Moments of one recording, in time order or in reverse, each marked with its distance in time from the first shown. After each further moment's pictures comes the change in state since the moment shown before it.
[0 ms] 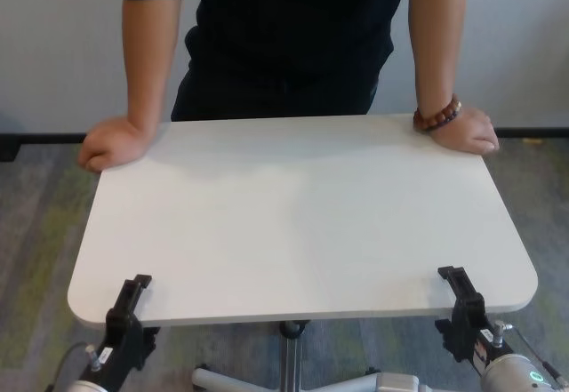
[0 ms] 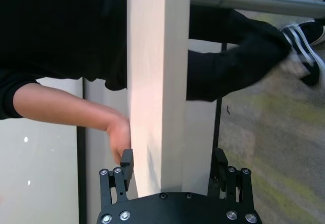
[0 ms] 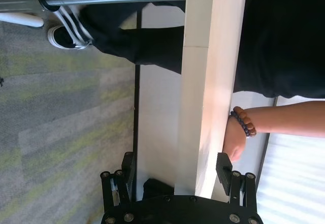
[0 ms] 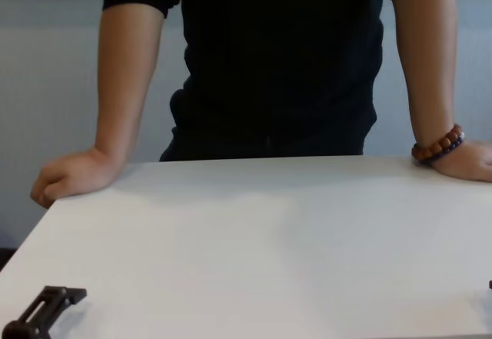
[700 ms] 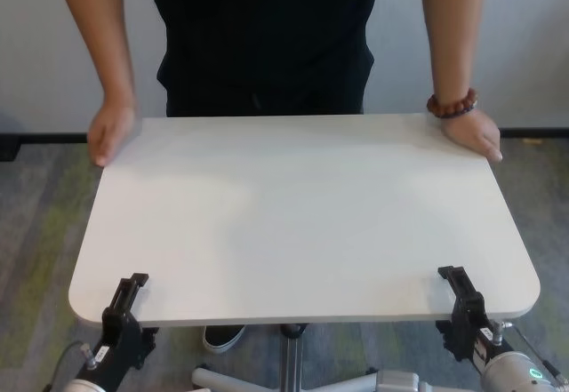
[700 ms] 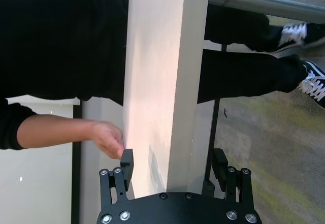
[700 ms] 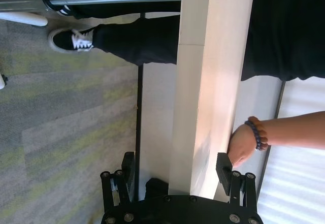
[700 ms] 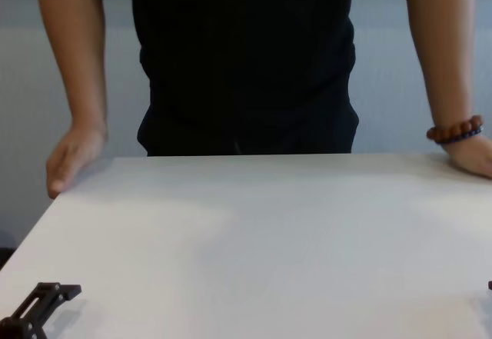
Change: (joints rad) left arm 0.007 -0.012 -0.026 0.000 -0.019 -0.026 -0.003; right arm -0.004 -0.018 0.024 0.005 -0.023 -0.014 0.029
